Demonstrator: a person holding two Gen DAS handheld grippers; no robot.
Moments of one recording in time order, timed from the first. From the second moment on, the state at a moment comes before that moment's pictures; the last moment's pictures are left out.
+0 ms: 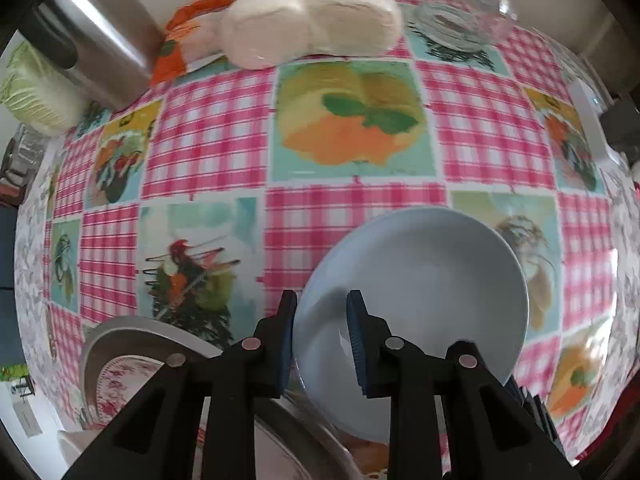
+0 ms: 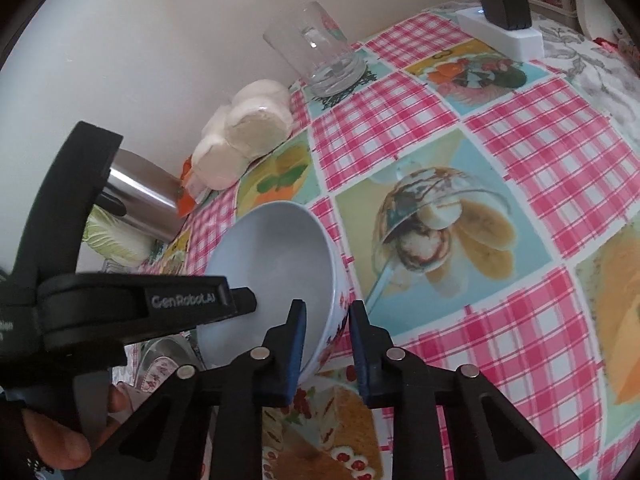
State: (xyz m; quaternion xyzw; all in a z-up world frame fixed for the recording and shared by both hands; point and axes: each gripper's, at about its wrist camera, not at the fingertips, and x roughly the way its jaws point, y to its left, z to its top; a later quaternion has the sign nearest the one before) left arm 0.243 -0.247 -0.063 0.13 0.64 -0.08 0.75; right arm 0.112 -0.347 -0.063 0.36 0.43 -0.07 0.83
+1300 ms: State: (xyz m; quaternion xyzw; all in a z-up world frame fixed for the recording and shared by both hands) left arm 0.202 -0.276 -0.051 0.08 0.59 -0.17 0.78; right arm 0.093 -0.378 -0.073 0.36 0.44 -0.11 0.82
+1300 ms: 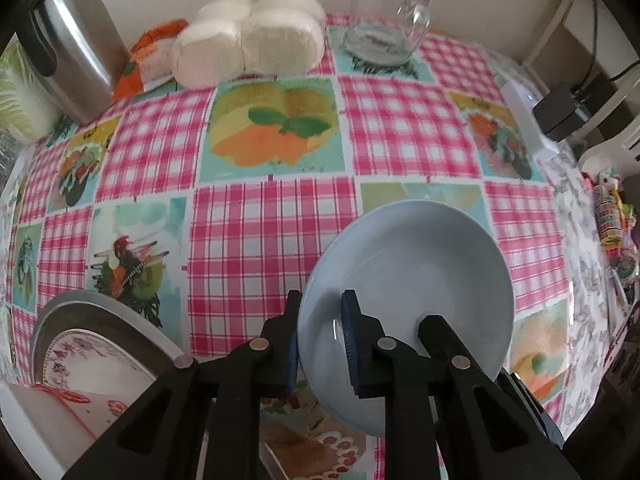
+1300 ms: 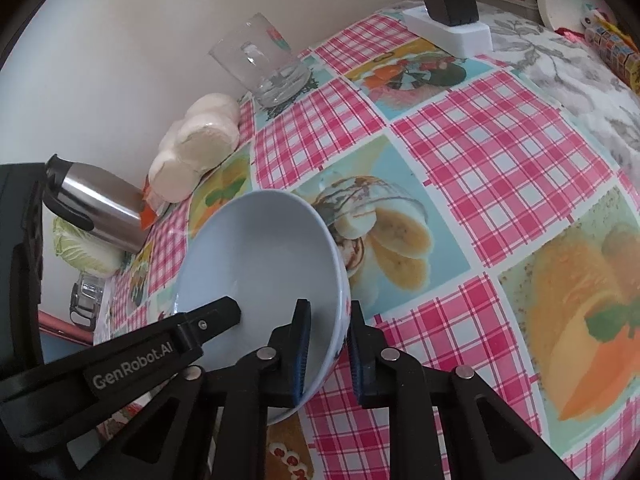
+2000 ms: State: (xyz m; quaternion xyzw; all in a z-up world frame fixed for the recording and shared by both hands) left arm 0.157 -0.149 0.068 -0.08 0.48 -0.19 0.85; right arm 0.079 -0.297 0.050 0.25 0.39 -0.05 0.88
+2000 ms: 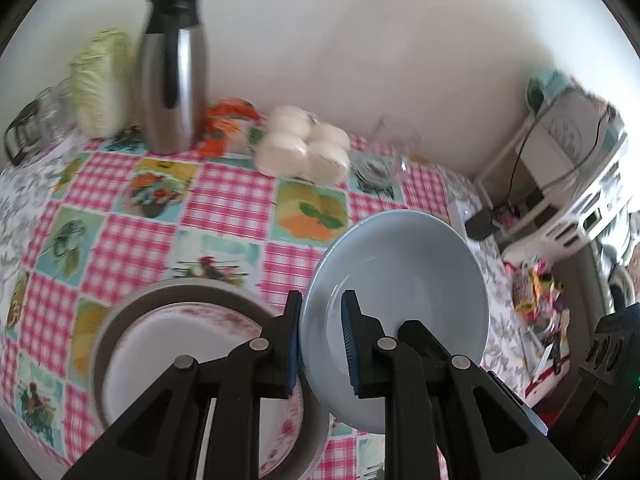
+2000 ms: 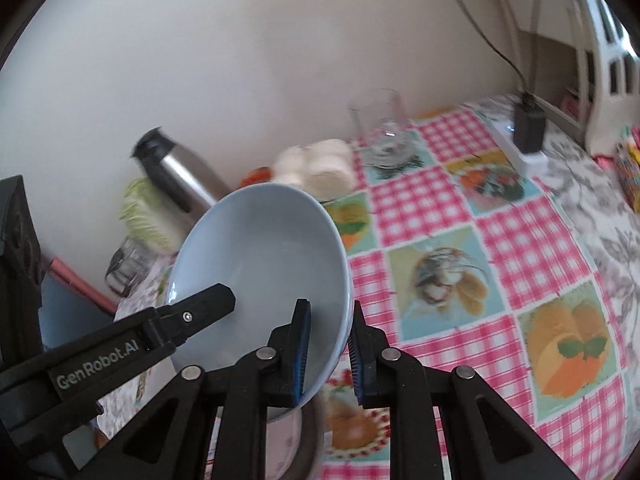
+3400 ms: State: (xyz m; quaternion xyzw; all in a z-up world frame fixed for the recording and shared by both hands) left arm 0.128 -0.010 0.024 -0.24 0.48 -0.17 0.82; right arm 0.079 -0.161 0.044 0.14 0.47 -0.03 0.87
